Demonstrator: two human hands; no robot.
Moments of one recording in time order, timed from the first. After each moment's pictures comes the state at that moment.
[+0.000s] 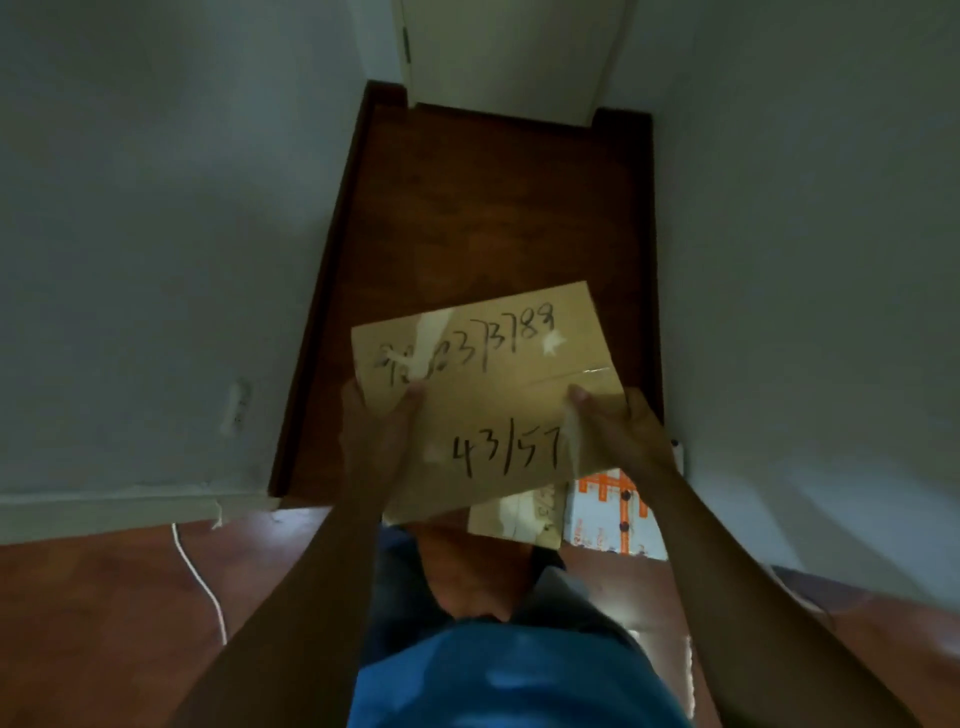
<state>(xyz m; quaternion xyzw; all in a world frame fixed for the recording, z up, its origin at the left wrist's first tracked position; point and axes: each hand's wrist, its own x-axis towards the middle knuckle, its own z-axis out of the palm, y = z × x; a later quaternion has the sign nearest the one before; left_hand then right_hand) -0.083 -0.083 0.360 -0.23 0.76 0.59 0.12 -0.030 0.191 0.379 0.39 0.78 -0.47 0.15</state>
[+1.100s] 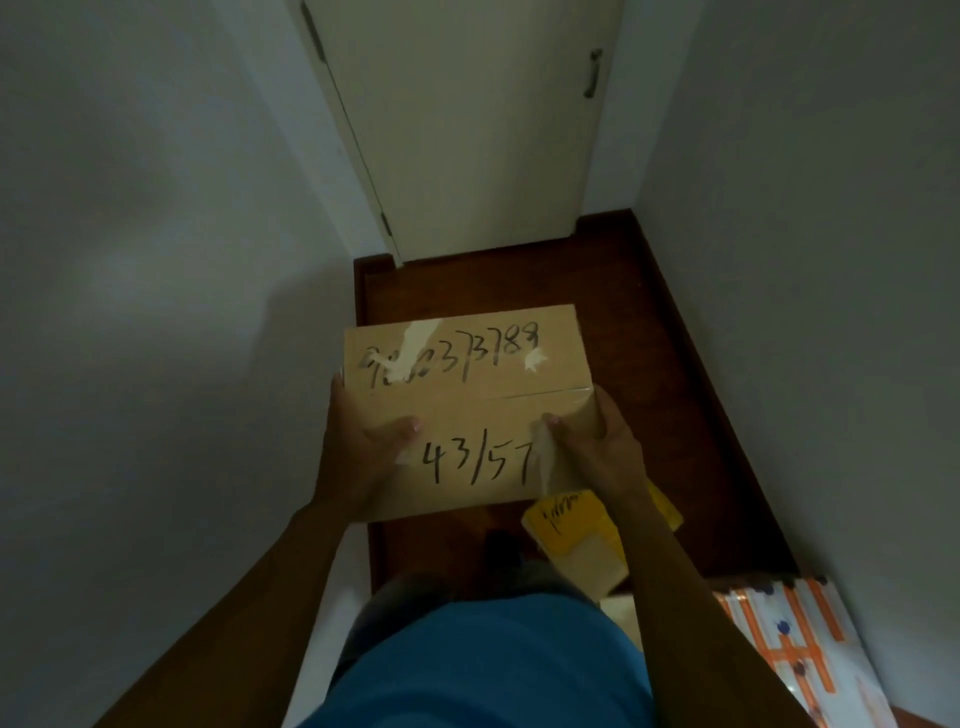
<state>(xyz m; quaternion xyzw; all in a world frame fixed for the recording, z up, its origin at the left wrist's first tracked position) -0.552 -0.155 0.410 0.05 0.87 0.48 0.13 -0.412 0.093 0.398 0.38 0.73 -0.57 -0.03</state>
